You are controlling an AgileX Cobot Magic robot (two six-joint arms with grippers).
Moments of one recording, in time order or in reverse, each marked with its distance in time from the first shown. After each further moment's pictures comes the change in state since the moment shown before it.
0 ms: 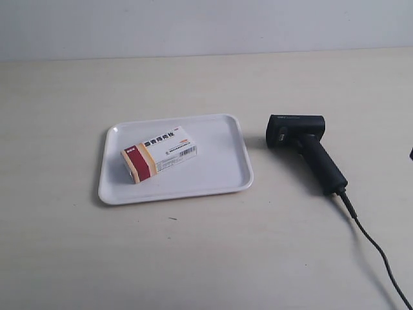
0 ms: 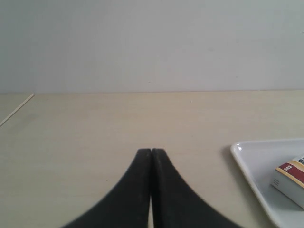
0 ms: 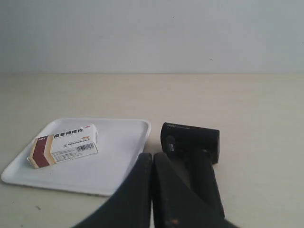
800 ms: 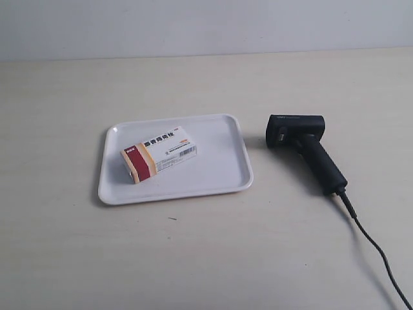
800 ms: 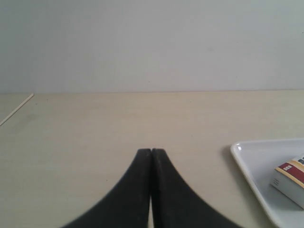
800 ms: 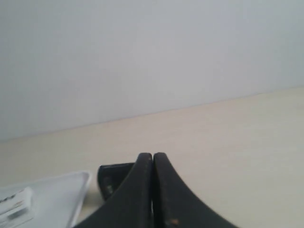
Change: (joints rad) left arm 0.000 0.000 0.000 -0.002 0.002 0.000; right arm -0.310 -0.279 0.108 0.132 -0.010 -0.087
